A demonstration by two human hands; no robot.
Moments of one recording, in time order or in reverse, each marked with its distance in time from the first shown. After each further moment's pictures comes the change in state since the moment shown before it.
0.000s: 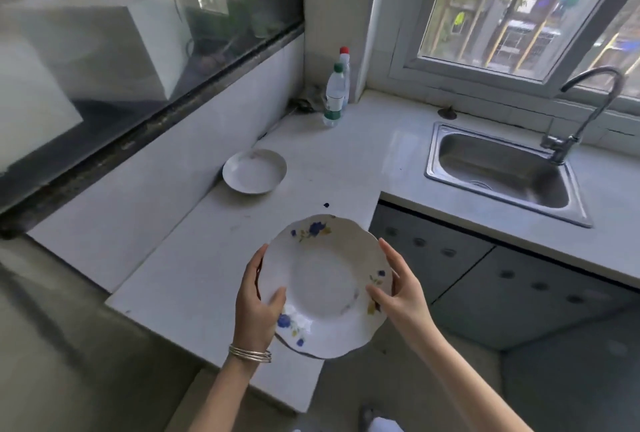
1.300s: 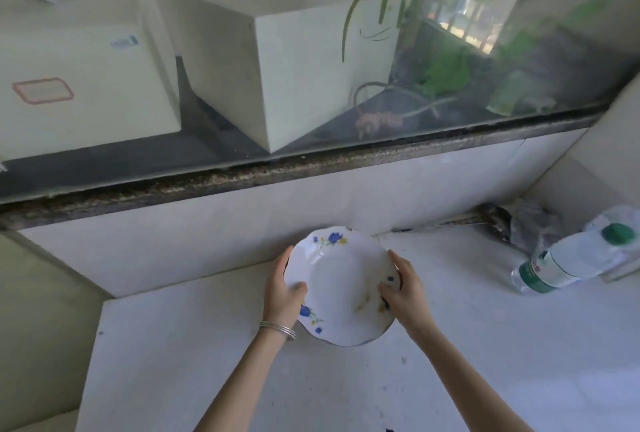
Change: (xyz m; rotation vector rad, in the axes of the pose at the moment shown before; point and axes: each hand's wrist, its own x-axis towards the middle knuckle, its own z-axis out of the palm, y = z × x) left_hand 0.335 -0.125 0.010 -0.023 0.852 -0.283; right_hand 0.496 0.050 0.171 -0.378 -0.700 -0.133
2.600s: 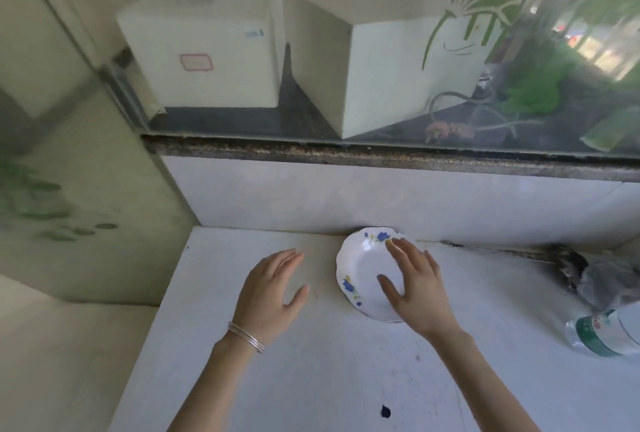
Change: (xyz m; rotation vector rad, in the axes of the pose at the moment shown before) left_hand -0.100 0.042 -0.073 0.943 0.120 0.368; right_hand -0.024 -0.054 -0.010 -0.570 -0.202 -0.691
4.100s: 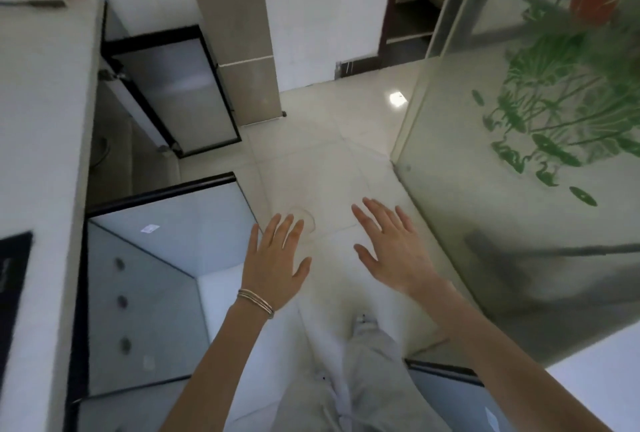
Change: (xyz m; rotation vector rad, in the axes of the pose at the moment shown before) left_hand -0.630 -0.231 -0.316 0.486 0.222 -1.154; right_hand -0.252 -0.678 0.261 -0.083 -0.559 -1.334
